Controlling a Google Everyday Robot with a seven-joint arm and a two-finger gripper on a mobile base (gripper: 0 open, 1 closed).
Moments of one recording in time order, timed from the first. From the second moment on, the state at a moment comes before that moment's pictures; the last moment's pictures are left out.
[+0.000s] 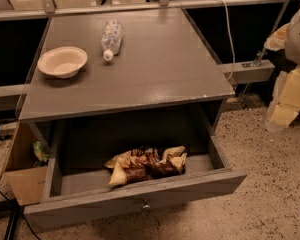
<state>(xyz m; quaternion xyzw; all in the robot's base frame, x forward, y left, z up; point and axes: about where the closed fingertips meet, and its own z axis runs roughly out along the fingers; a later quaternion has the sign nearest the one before) 0.438 -0.216 0.977 -0.60 0.78 -0.04 0.16</state>
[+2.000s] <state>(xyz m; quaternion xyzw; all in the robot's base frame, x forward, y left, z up) 0.464 -0.221 0.959 -0.71 0.64 -0.12 0.27</state>
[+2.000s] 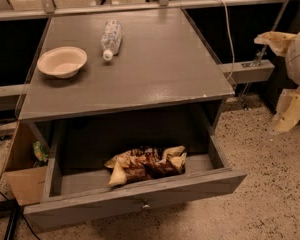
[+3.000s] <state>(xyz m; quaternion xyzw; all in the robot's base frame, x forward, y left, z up) 0.485 -0.203 0.943 -0.84 0.46 -0.15 0.24</state>
